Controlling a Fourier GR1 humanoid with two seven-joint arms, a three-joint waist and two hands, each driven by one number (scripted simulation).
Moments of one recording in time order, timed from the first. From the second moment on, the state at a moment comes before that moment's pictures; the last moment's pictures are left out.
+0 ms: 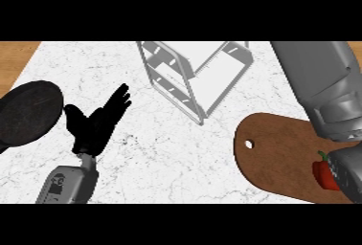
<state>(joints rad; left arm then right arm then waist) -0.22 0.10 -0.07 -1.47 0.12 -0.05 0.25 -1.48 -0.22 -0.15 -0.45 0.52 0.25 -0.15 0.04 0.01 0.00</state>
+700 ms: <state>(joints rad) -0.20 0.09 -0.08 -1.46 0.11 -0.06 0.24 -1.51 -0.03 -0.28 -0.32 0.36 0.24 -0.24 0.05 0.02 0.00</state>
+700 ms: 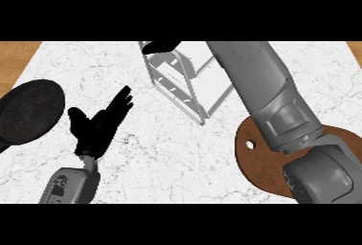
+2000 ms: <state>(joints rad) -0.20 0.09 -0.08 -1.49 0.10 -0.07 0.24 -1.37 -0.58 -0.41 -0.23 0.27 0.50 -0.31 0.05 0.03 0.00</state>
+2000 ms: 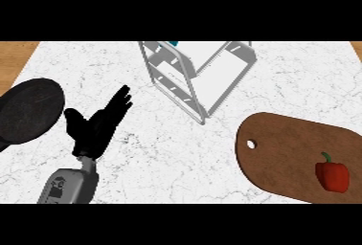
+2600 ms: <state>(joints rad) -0.24 0.08 -0.08 -1.48 0.10 -0.07 0.24 -1.28 -0.86 -0.40 -0.21 0.28 0.73 -0.38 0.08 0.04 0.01</state>
